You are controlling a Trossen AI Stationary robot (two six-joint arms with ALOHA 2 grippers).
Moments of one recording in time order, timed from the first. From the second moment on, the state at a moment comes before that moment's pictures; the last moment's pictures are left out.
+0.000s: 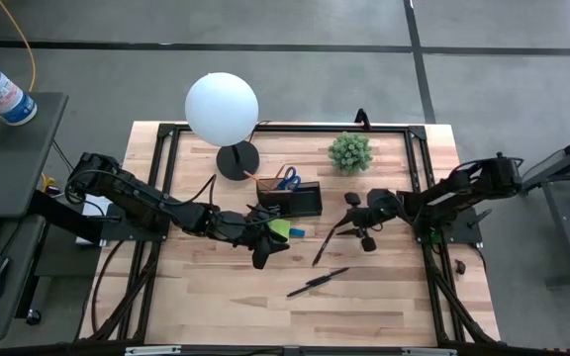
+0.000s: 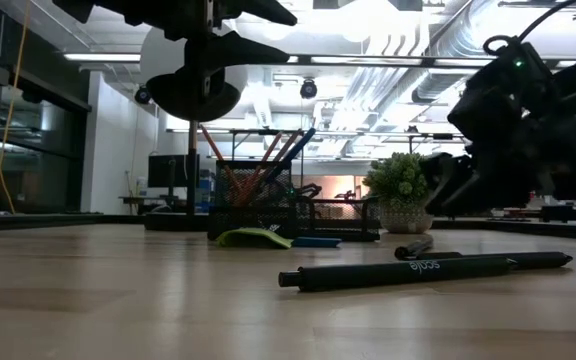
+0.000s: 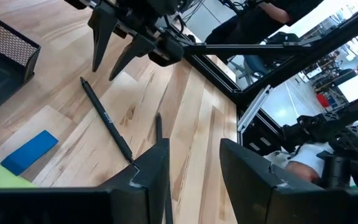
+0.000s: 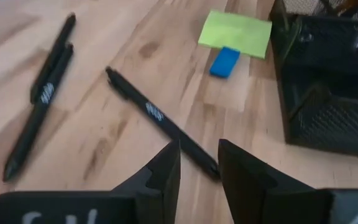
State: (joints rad) left arm -0.18 1.50 0.79 0.34 -0.18 -0.82; right arm -0.07 1.45 0.15 0.77 -0.30 -0.20
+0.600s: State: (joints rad) left arm -0.18 1.50 0.79 0.34 -0.18 -0.81; right arm -0.20 1.46 0.23 0.55 -0.43 -0.32
